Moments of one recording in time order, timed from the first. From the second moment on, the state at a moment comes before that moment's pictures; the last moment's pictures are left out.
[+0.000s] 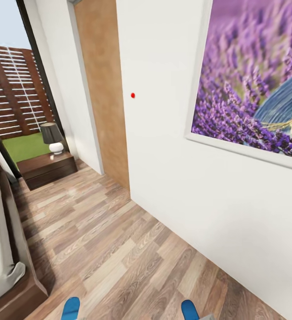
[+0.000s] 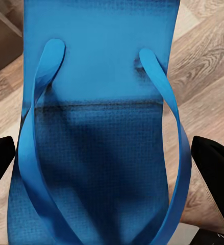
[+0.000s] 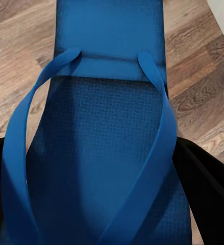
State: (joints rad) left arm -0.31 0.03 -0.03 -0.15 0.16 -0.23 0.16; right arm -0.32 0.05 0.37 -0.18 -0.04 -0.06 -0.22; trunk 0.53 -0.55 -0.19
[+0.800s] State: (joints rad) left arm -0.31 0.03 -0.03 -0.15 0.16 -0.23 0.16; right arm -0.32 0.05 0.37 -0.18 -0.04 -0.06 -0.22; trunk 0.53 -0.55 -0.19
